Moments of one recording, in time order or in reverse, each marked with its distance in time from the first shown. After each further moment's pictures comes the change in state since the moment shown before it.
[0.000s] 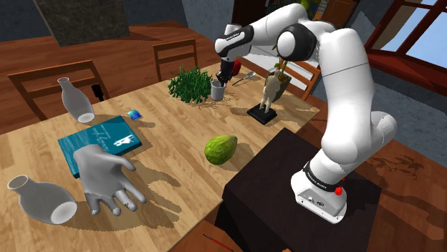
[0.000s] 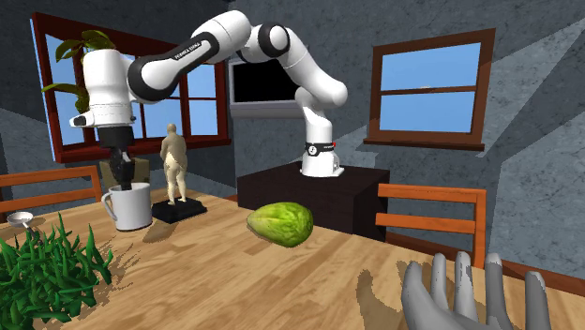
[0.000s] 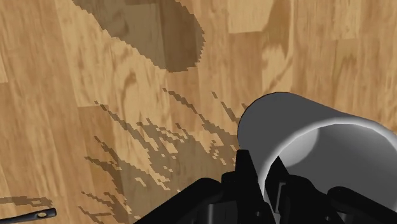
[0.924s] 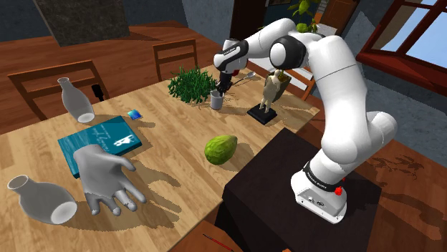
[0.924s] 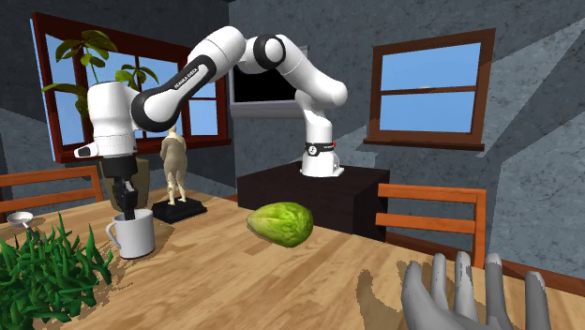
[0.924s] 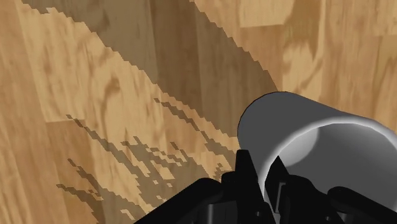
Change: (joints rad) arm -0.003 0.131 0.004 0.032 0.005 0.099 -0.010
